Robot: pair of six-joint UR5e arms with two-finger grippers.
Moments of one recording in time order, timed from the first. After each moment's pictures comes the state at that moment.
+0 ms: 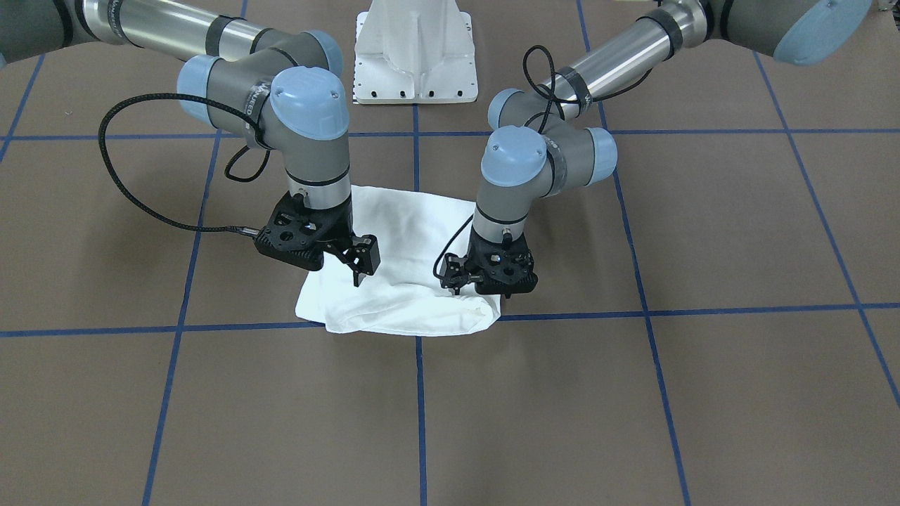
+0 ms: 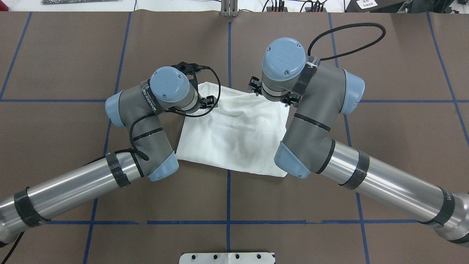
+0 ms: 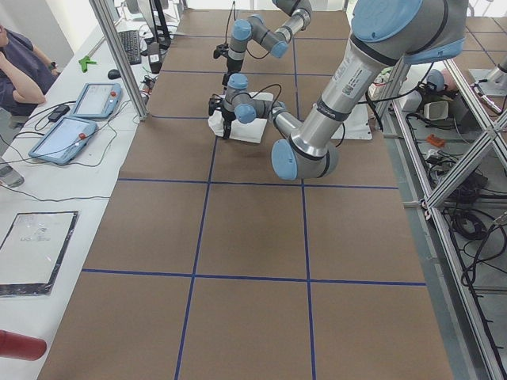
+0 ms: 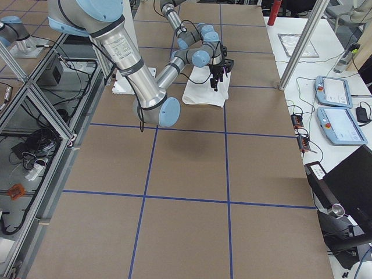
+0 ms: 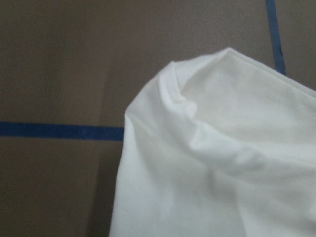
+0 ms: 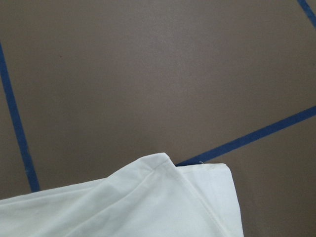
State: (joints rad) left arm -0.62 -2.37 -1.23 -1.99 -1.74 -1.25; right arm 0.64 -0.84 1.58 -1.60 1.73 1.50
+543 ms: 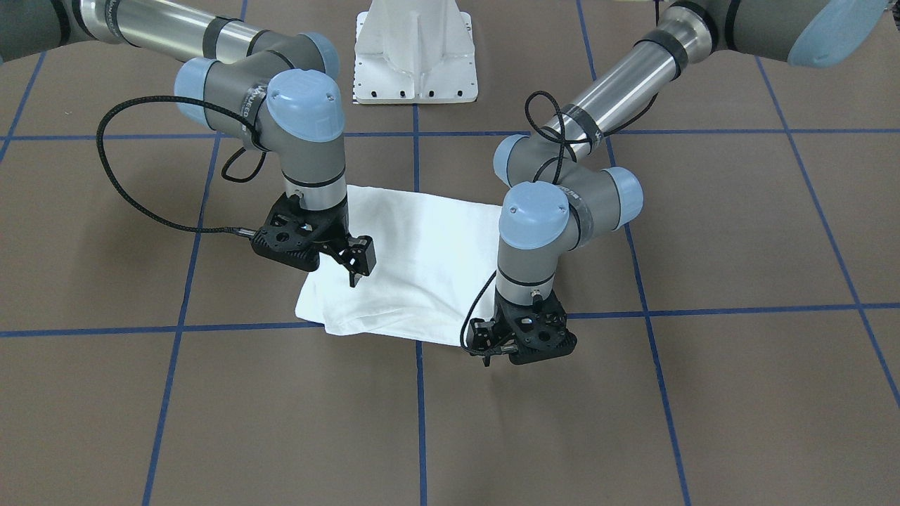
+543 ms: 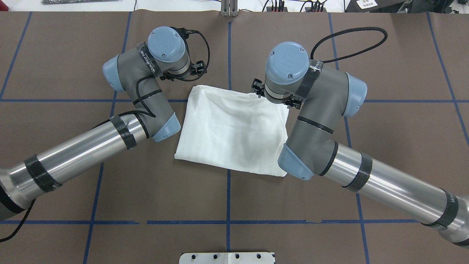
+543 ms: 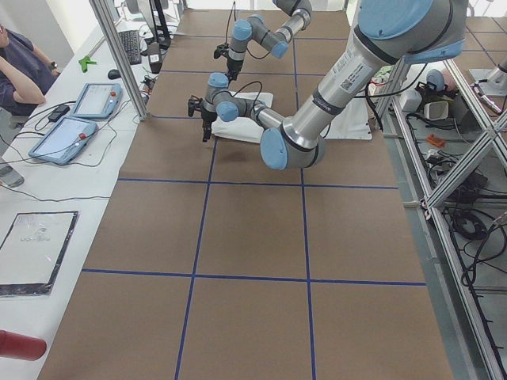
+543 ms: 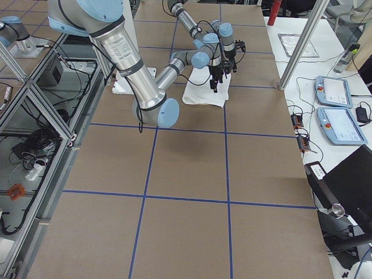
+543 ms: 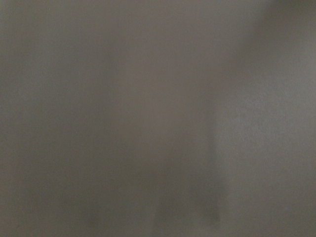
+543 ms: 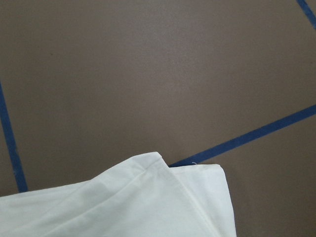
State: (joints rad) left arm -0.72 -2.46 -1.08 -1.99 -1.73 -1.25; right arm 0.63 -0.87 1.58 -1.57 1.72 1.50
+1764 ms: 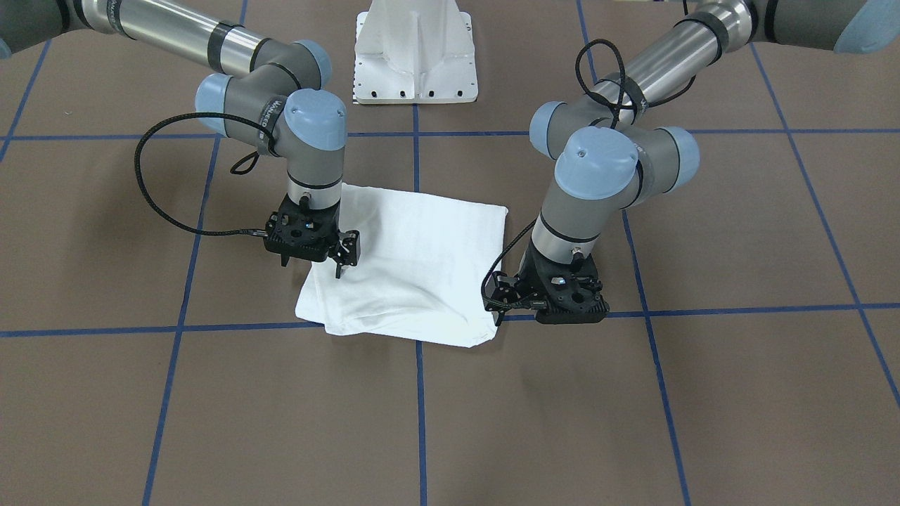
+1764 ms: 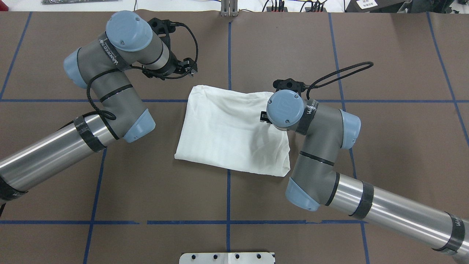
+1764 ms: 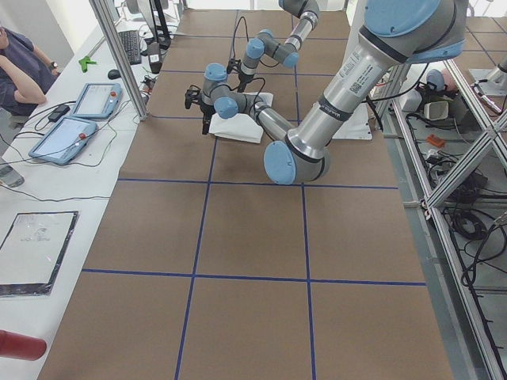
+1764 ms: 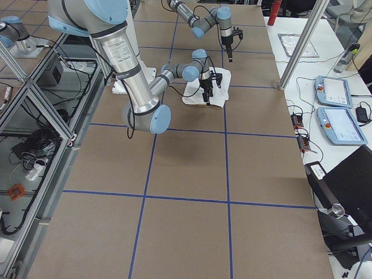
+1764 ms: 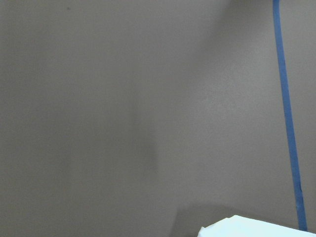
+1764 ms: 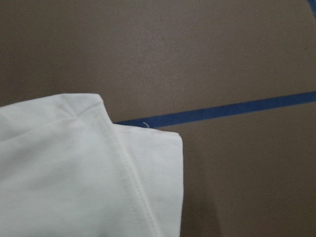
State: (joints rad) left arm -0.77 -2.32 -1.36 -1.96 -1.89 -1.14; right arm 0.53 -0.96 1.57 -1.58 1.57 1.34
